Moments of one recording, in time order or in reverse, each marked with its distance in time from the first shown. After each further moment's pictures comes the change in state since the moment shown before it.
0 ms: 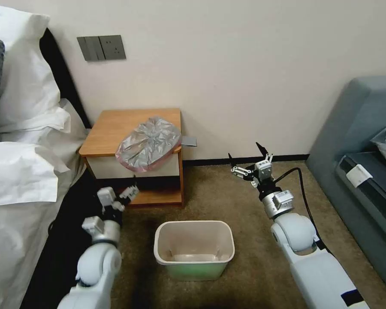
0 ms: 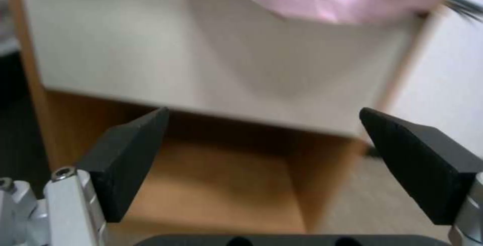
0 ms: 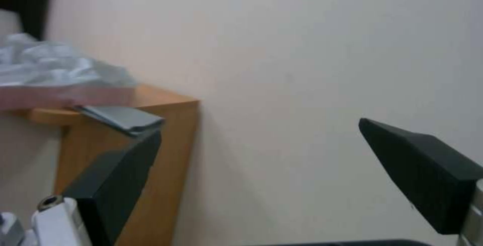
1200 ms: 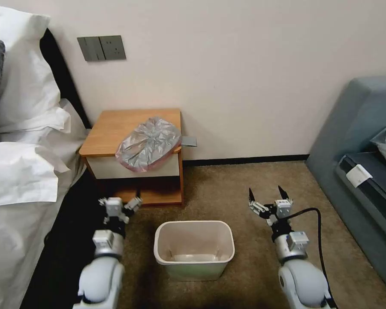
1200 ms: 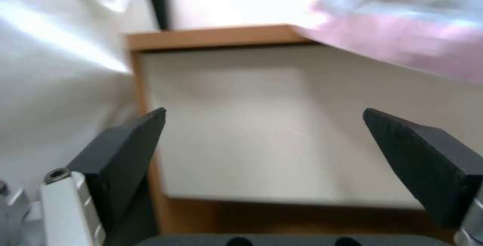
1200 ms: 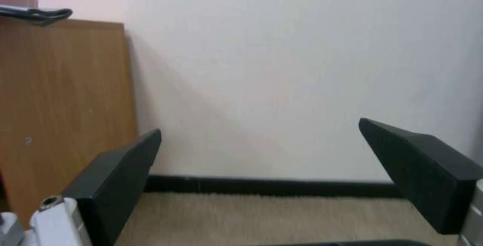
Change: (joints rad) left arm -0.211 -0.096 -0.175 0.260 0.314 -0.243 0.045; right arm -0.242 0.210 0.241 -0.052 0.015 0.054 -0.039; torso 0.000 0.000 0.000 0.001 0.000
